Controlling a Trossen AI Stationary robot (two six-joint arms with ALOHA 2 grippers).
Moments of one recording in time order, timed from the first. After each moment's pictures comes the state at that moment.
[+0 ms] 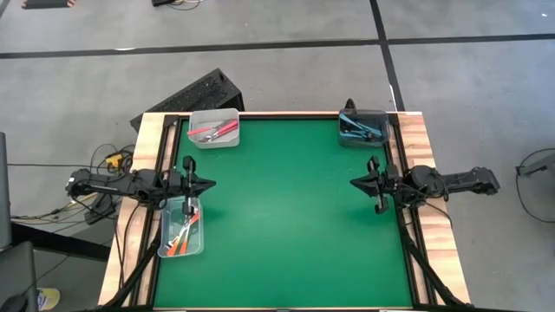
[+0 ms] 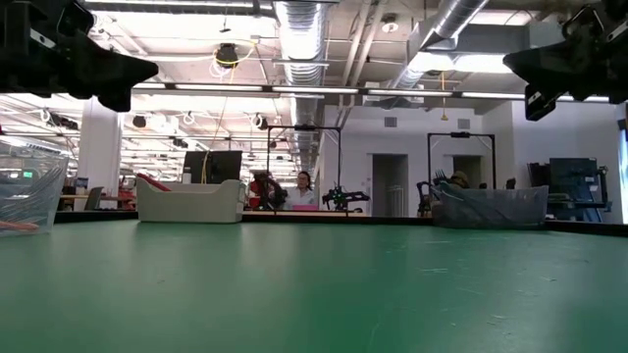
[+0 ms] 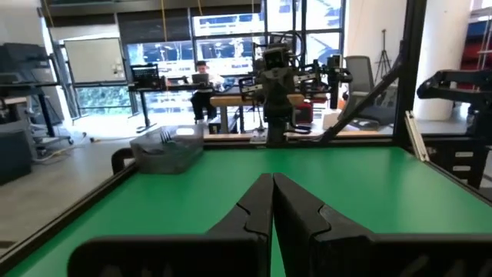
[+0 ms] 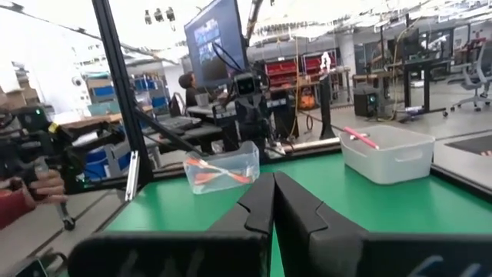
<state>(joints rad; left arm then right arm) -0.12 0.01 0.01 0.06 -0.22 0.04 0.12 0.01 0.01 0.18 0.16 0.15</state>
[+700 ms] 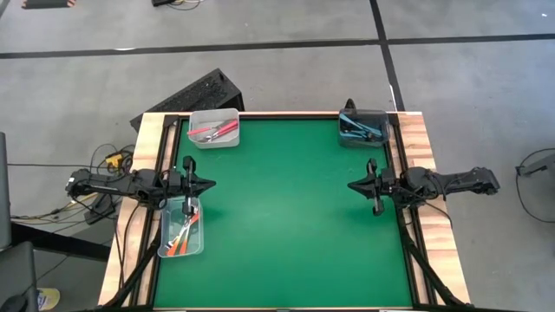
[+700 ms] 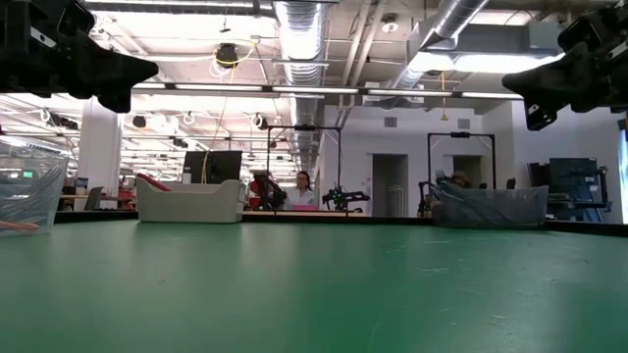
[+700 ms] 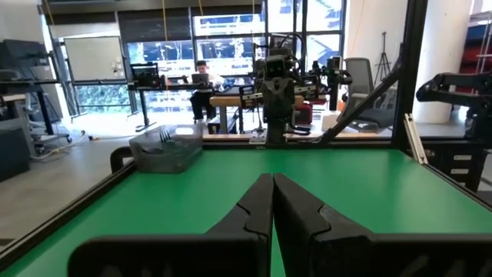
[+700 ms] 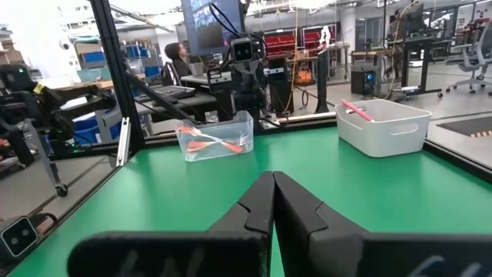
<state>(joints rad) -0.12 0.01 0.01 0.07 -0.22 0.03 0.12 0.01 0.01 0.05 0.16 0.12</state>
